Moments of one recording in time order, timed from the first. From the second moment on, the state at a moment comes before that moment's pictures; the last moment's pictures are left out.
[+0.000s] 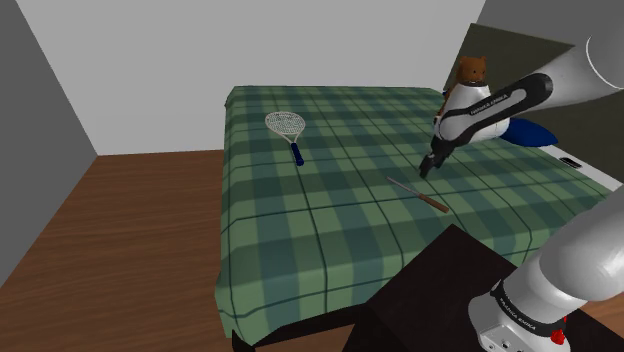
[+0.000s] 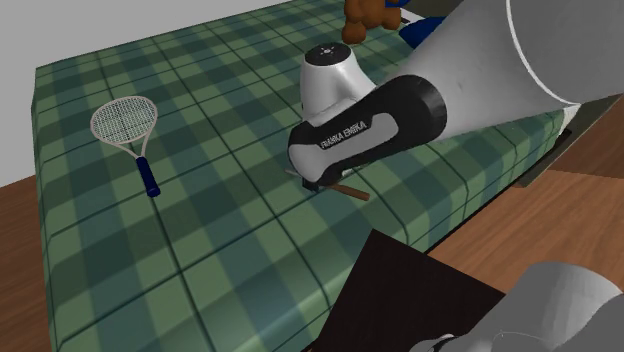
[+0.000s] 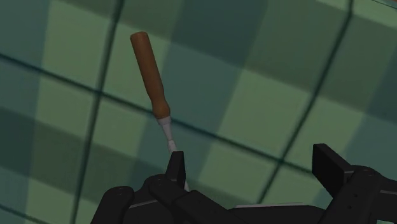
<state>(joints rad) -0.14 -0.10 -0.37 -2.55 -0.21 2.54 -0.32</state>
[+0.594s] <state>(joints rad) -0.23 0.29 -0.35 -2.39 0.07 2.77 -0.58</state>
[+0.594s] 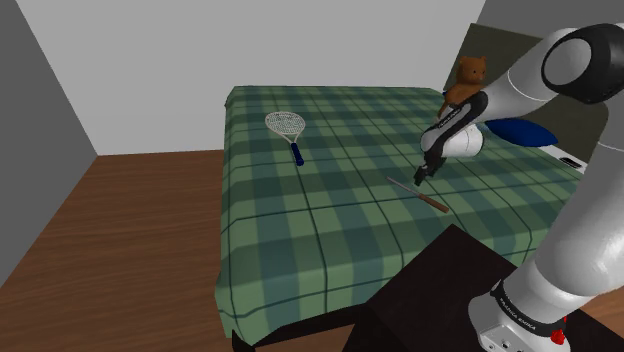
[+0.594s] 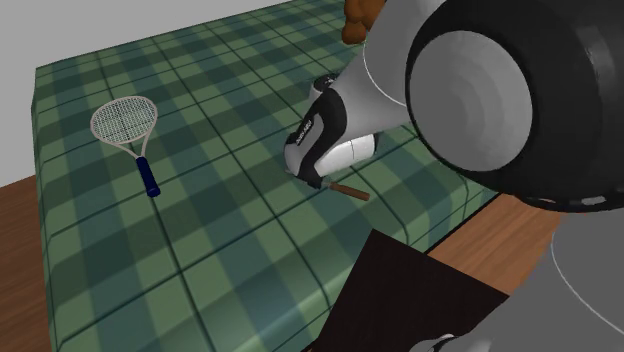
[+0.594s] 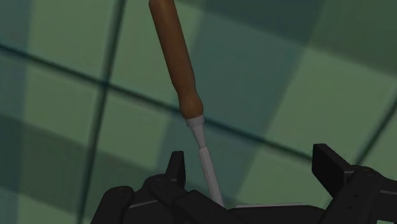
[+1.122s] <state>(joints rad) -0.40 0.57 -0.23 -2.19 0.20 2.86 -0.73</state>
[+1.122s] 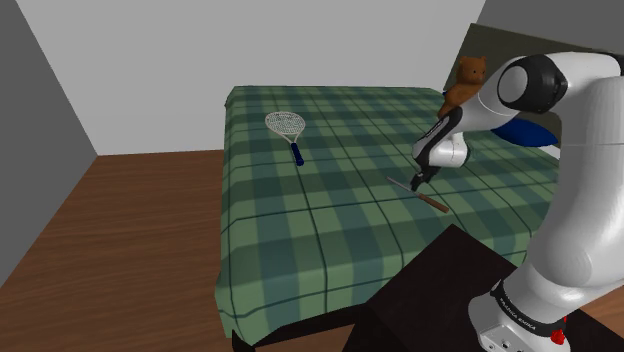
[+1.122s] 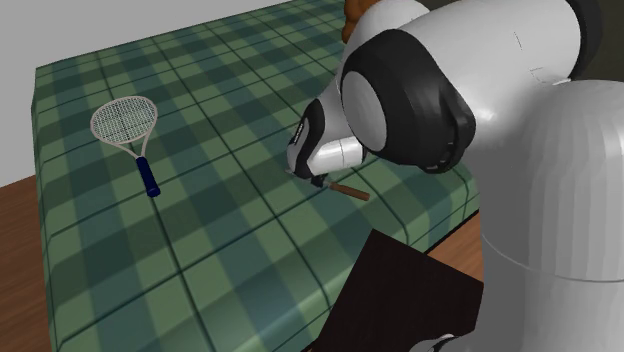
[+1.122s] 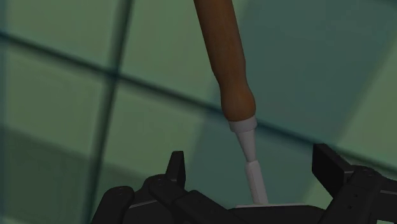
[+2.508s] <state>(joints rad) -0.43 0.65 -0.19 -2.14 0.22 2.90 -0.74</state>
